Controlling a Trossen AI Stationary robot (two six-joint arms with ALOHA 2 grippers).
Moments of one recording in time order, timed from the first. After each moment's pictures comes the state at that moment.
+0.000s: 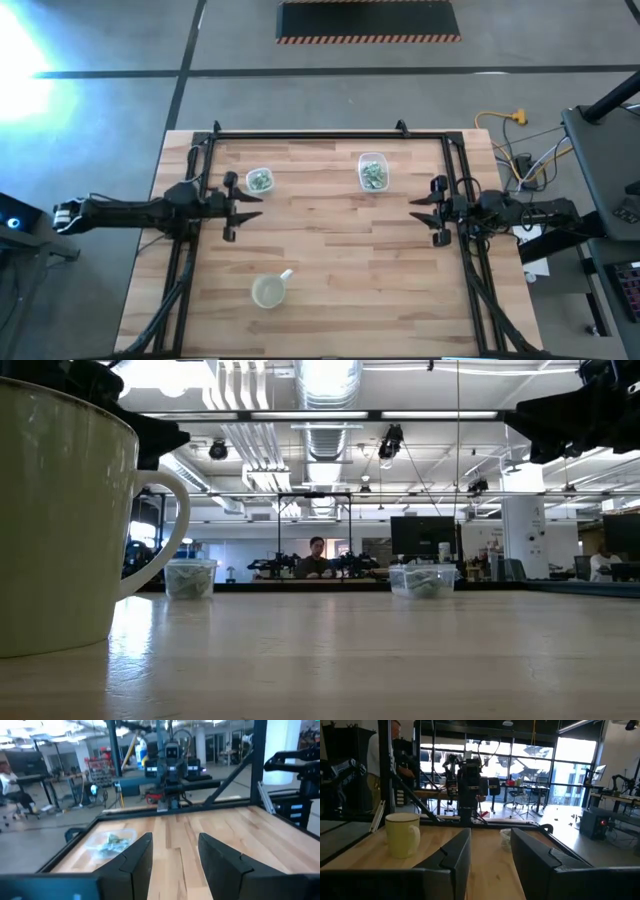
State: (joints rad) left arm 0.12 0.39 0.09 0.38 0.10 0.11; right arm 0.09 0.00 0.03 0.11 0.13 -0.06
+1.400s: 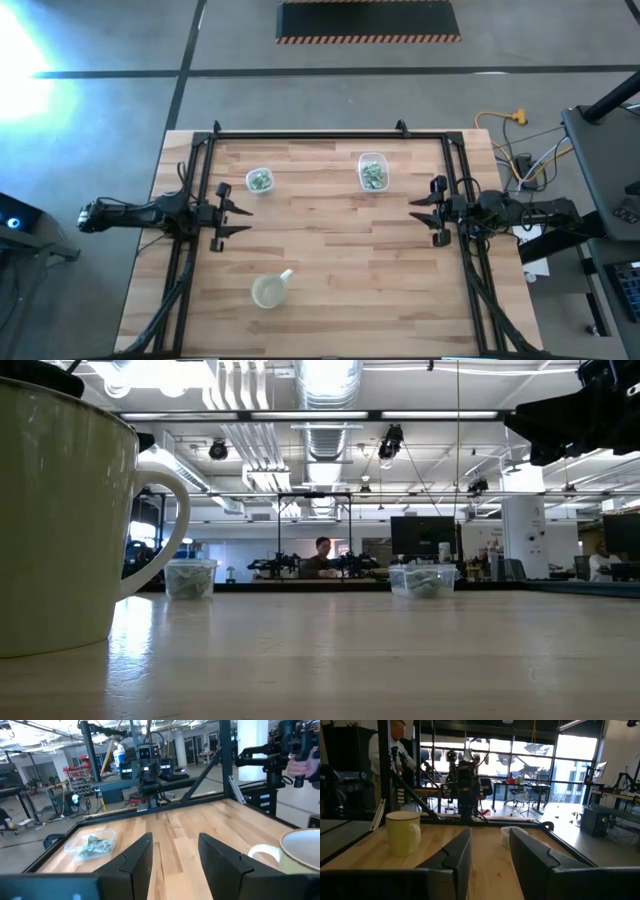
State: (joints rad) left arm -0.05 0.06 0.01 0.05 0.04 0.16; right arm 0.09 0.00 0.03 0.10 0.13 -0.05
